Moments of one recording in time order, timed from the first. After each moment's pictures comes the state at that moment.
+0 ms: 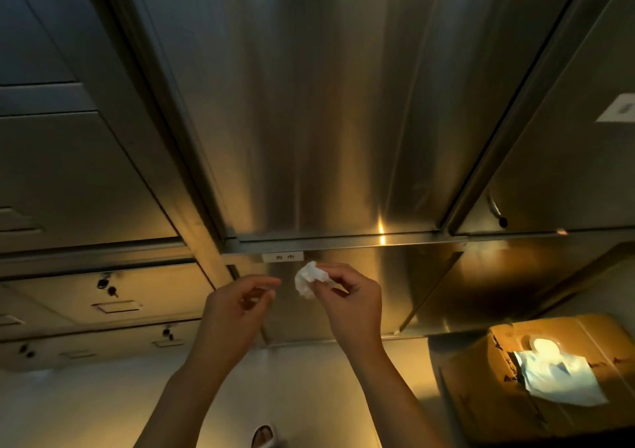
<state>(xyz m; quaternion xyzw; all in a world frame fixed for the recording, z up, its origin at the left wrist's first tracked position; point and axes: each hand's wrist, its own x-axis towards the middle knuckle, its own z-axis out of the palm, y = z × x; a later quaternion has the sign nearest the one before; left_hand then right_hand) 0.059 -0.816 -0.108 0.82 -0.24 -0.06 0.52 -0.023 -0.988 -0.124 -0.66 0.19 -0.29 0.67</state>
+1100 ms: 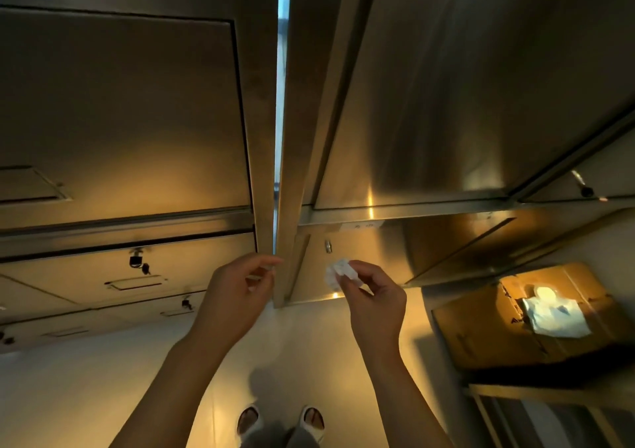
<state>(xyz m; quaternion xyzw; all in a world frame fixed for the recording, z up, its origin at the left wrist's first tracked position) 0.237 -0.644 -0.192 0.80 -0.27 -0.18 0.51 0.092 -0.809 -0.193 -0.65 0.36 -0.33 0.58</state>
